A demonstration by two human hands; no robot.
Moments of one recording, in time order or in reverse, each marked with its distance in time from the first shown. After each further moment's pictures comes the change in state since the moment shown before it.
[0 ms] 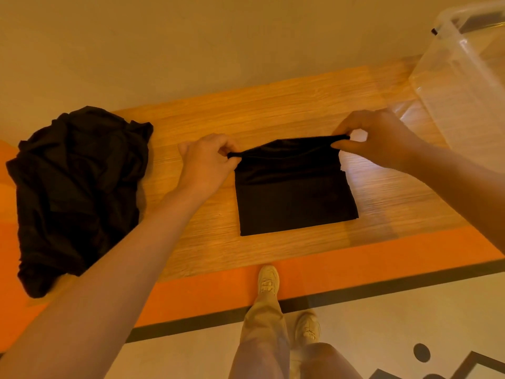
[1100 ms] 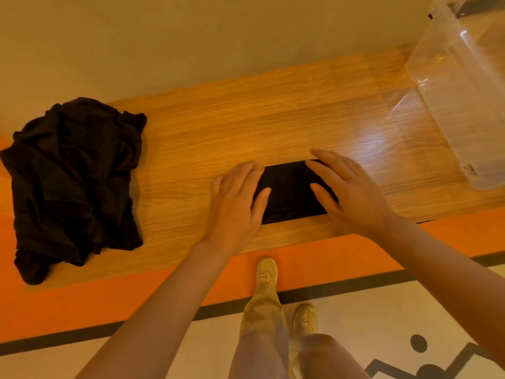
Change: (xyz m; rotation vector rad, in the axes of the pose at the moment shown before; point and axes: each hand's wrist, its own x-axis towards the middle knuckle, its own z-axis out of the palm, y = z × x) left_hand -0.085 0.016 0.063 0.209 0.063 0.270; right_hand -0.085 -0.026 0.078 -0.197 0.163 -0.133
